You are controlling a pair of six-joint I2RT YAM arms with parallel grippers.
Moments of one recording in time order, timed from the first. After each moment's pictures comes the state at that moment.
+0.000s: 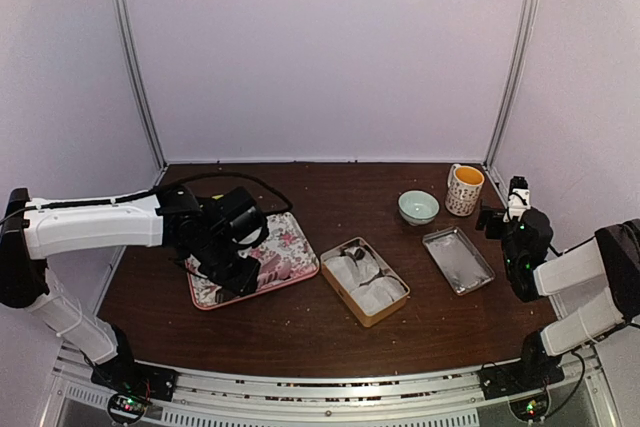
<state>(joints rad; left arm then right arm) -0.97 1.47 1.11 -0.91 -0.09 -0.50 0.10 1.36 0.23 1.10 0.29 0.00</state>
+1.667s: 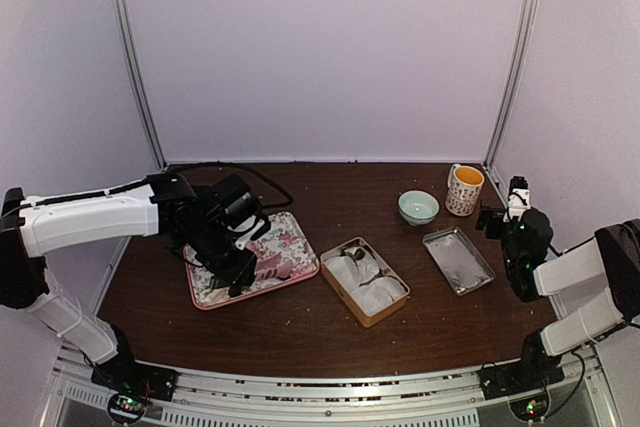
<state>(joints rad) -0.92 1.47 1.17 -0.96 -0.07 -0.33 0.10 1.36 0.23 1.10 0.29 0.00</state>
